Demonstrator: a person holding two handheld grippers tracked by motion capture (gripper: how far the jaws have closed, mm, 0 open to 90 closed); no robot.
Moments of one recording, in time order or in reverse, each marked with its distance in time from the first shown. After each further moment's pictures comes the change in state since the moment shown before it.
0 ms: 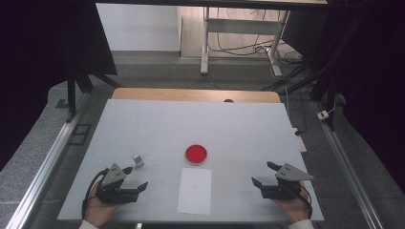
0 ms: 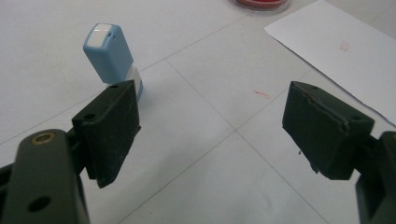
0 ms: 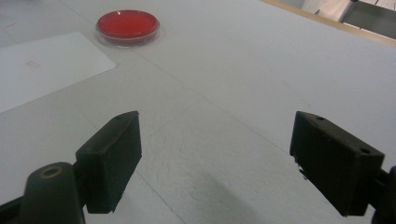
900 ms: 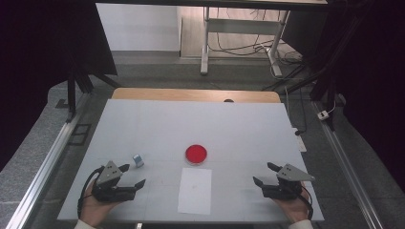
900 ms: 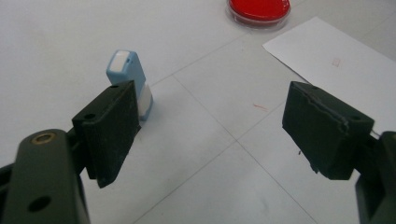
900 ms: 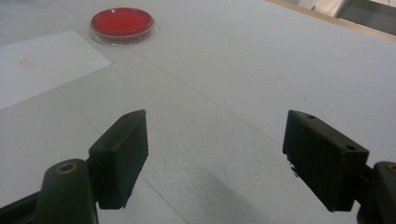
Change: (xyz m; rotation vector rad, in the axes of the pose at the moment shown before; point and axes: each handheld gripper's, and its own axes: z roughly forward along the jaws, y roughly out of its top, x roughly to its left) left arm 0.002 0.011 -0.015 -0.024 0.014 0.002; right arm -0.001 -0.003 -0.001 0.005 -0.016 0.017
